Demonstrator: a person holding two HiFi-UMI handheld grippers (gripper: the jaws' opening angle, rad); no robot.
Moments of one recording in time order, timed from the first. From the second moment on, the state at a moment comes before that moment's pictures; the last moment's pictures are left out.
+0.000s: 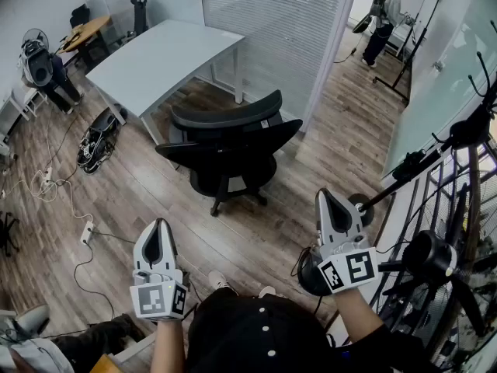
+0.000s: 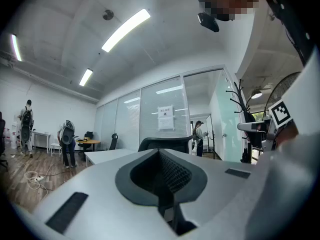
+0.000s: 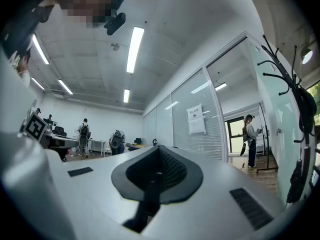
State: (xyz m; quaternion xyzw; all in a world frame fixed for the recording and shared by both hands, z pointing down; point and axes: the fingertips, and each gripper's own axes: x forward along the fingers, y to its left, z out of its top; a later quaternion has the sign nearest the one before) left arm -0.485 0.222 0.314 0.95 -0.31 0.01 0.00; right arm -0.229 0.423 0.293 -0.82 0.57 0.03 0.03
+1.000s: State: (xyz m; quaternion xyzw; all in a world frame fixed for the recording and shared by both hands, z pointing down) left arm -0.464 0.234 0.327 0.95 -0.30 0.00 0.00; right arm -0.209 0.436 0.311 -0.81 0.59 0.01 0.05
